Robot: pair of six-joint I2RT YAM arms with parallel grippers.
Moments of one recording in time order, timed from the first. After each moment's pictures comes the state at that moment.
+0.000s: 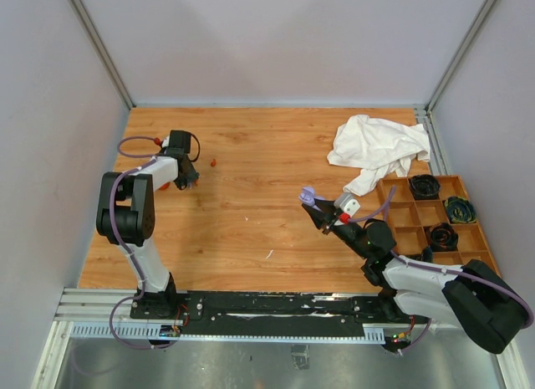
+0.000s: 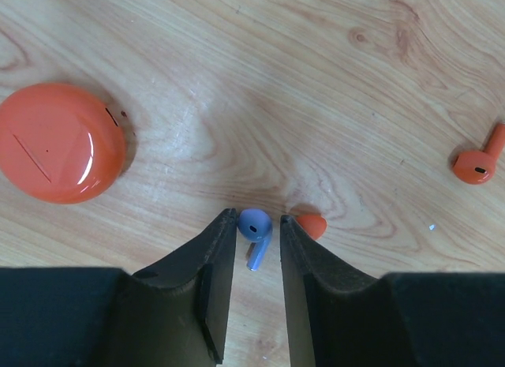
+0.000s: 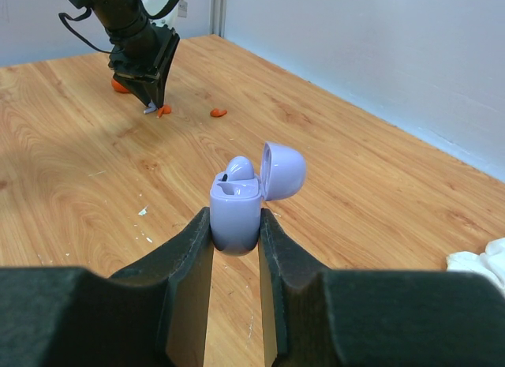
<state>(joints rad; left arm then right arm) -0.06 1.82 1.09 -0.29 -0.29 -0.53 0.69 1.08 0.09 1.17 -0.15 -0.11</state>
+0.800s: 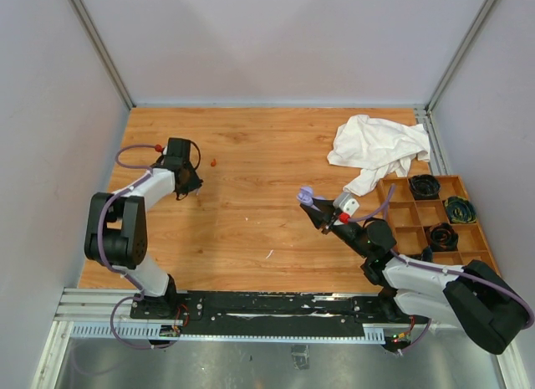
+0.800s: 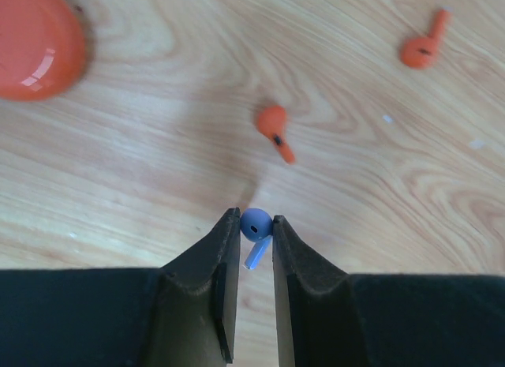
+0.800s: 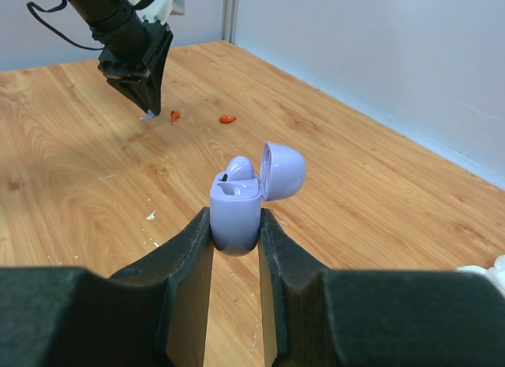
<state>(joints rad) -0.08 1.65 0.96 -0.31 -0.18 -0.57 0.69 1.07 0.11 1.16 -0.18 -0.11</state>
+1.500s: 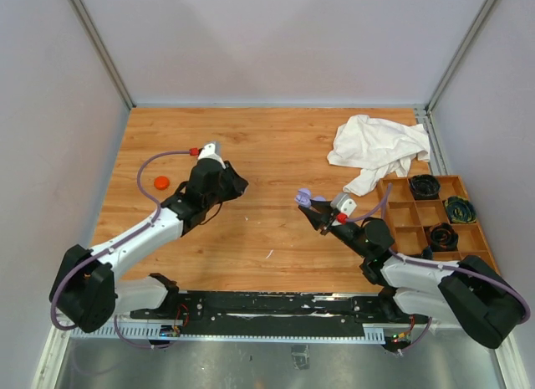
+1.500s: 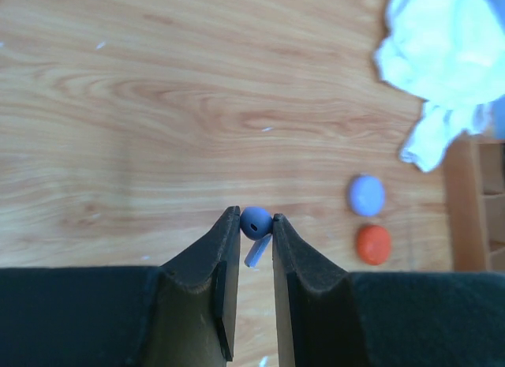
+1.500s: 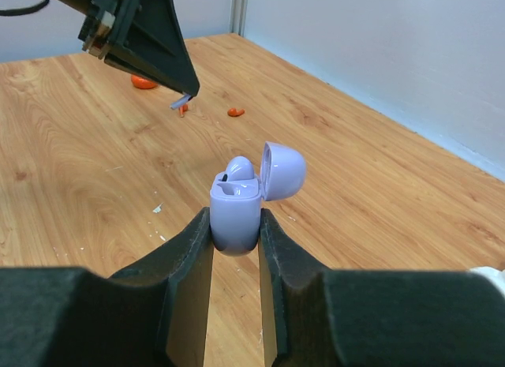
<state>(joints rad) -0.53 1.21 0.72 -0.03 -0.14 -0.70 0.69 1.10 0.11 1.17 -0.21 -0.11</state>
